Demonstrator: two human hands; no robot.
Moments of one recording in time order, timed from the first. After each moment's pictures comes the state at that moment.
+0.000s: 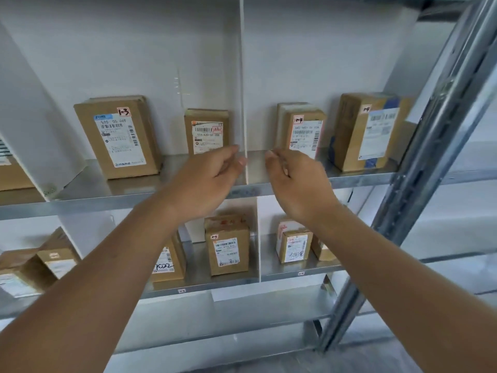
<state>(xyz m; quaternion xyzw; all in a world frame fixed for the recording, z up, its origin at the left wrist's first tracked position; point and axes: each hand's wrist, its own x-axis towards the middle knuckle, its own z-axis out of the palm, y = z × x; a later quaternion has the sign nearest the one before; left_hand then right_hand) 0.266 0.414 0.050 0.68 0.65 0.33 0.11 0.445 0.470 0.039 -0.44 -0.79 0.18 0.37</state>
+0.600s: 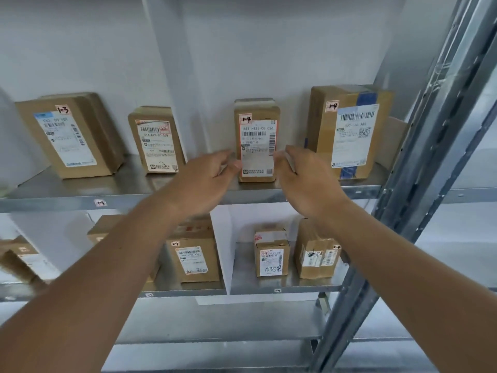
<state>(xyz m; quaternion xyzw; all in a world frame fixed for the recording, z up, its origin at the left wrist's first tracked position) 0.384 0.520 0.036 0.61 0.73 0.28 0.10 0.563 0.608 0.019 -0.41 -0.83 0.20 0.33</state>
